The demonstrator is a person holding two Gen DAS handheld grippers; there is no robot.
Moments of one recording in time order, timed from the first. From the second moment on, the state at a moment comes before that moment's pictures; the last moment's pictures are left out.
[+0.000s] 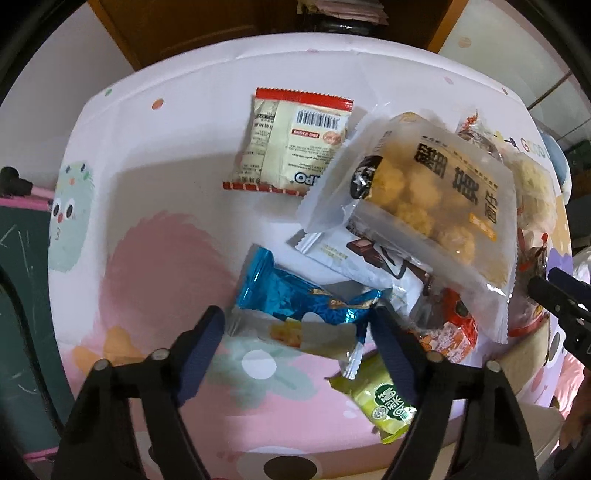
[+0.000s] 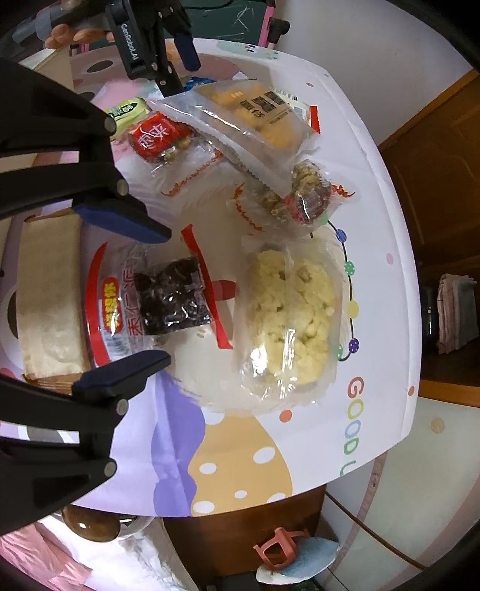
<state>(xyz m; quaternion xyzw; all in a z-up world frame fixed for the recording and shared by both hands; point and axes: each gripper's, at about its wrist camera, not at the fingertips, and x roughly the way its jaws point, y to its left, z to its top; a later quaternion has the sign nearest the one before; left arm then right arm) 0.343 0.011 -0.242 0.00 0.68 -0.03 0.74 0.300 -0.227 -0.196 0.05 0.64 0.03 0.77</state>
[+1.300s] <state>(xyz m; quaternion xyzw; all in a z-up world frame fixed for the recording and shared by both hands) 0.216 0.011 -0.039 0.00 0.53 -0.08 0.85 0.214 -0.226 -0.078 0.06 0.54 0.08 0.84</state>
